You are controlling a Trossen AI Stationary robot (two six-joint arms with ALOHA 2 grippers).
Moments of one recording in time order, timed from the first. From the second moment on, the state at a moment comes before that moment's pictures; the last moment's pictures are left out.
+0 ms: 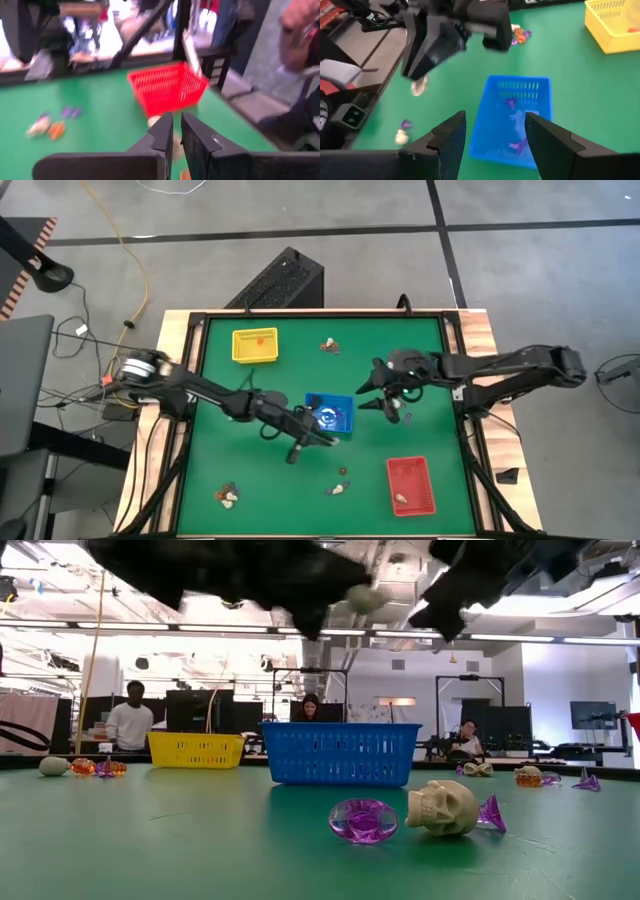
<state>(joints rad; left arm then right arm) -0.17 1.73 0.84 0.80 0.23 -0.02 -0.02 1.05 0.73 -0.14 -0.21 0.12</state>
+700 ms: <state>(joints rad) -0.24 2.27 1.78 0.14 0.46 0.02 0.83 1.01 0.73 -0.43 0.78 0.75</state>
